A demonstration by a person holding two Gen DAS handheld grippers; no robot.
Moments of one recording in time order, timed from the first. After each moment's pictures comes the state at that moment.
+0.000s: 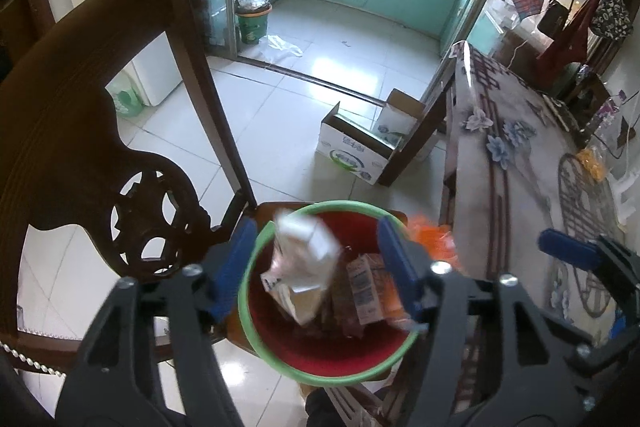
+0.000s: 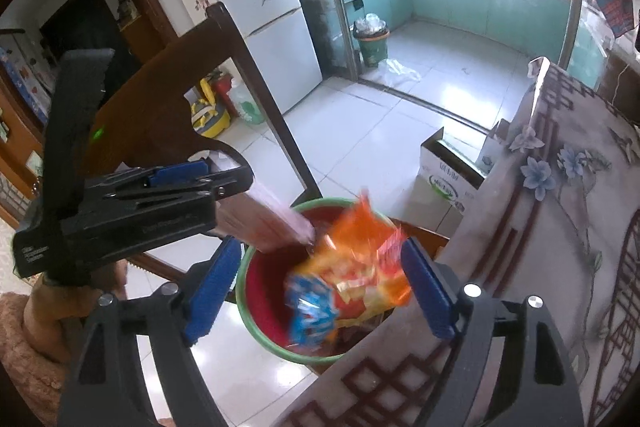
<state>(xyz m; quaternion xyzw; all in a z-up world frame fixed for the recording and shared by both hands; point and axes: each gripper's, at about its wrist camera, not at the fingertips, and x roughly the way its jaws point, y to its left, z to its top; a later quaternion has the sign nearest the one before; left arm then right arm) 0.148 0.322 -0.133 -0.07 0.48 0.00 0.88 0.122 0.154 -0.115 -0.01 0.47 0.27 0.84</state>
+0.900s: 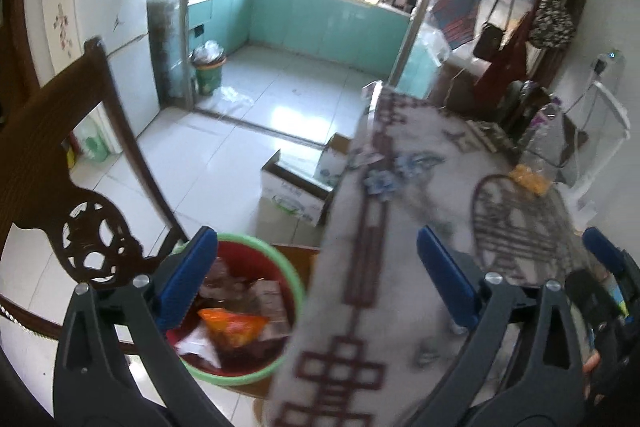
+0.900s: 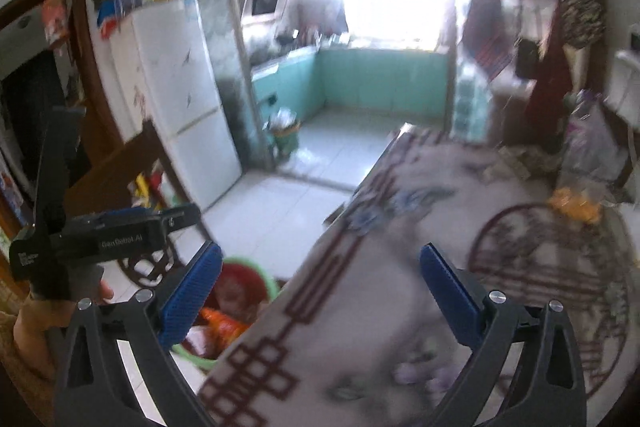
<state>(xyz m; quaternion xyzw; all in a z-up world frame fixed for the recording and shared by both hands) 0.101 0.178 -0.058 -0.07 0.38 -0.07 0.92 0.028 -0.032 -0.030 0.02 0.28 0.12 0.95</state>
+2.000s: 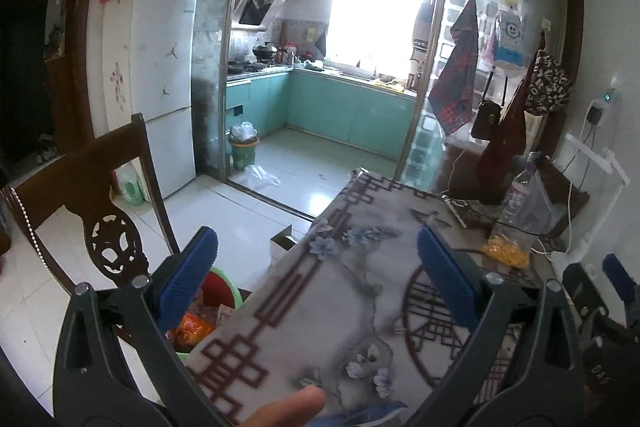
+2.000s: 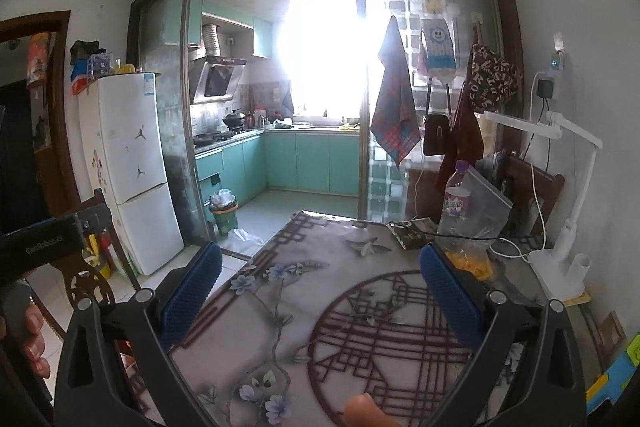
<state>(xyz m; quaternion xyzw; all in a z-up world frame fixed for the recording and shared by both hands) -0.004 0.031 0.025 -0.08 0.23 0.05 0.97 -0.037 -0.199 0.009 0.01 0.16 0.04 0.99</state>
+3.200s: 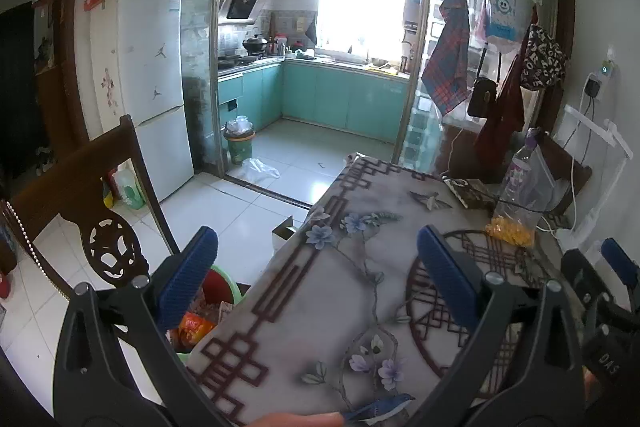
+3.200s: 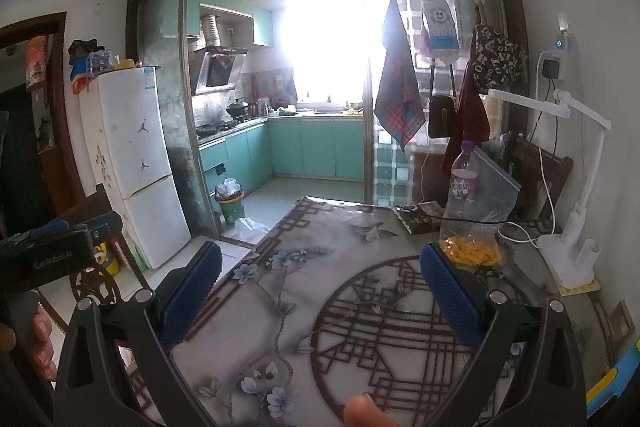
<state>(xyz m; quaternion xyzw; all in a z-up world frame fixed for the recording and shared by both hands) 0.008 0.016 0.014 -0.05 0.25 0.03 0.97 -0.027 -0.201 0.000 0.03 0.19 0.04 0.98</state>
